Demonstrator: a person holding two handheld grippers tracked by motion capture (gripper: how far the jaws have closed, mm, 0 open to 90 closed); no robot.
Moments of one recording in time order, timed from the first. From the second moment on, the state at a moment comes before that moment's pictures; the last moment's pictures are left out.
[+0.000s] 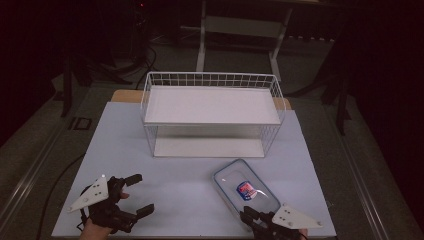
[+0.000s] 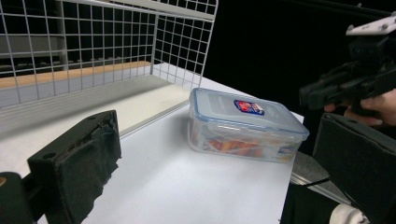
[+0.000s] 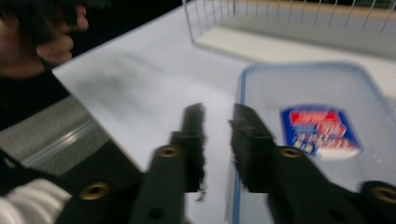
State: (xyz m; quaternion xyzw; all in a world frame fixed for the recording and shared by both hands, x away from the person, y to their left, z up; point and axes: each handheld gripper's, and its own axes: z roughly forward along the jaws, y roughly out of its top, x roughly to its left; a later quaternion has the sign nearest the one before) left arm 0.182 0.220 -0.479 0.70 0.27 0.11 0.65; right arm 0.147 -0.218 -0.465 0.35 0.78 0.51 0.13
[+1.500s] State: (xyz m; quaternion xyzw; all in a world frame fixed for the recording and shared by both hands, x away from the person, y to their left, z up) left arm 0.185 0.215 -0.481 0.71 0.27 0.11 0.64; right arm 0.158 -0.250 -0.485 0.42 0.79 0.44 0.10
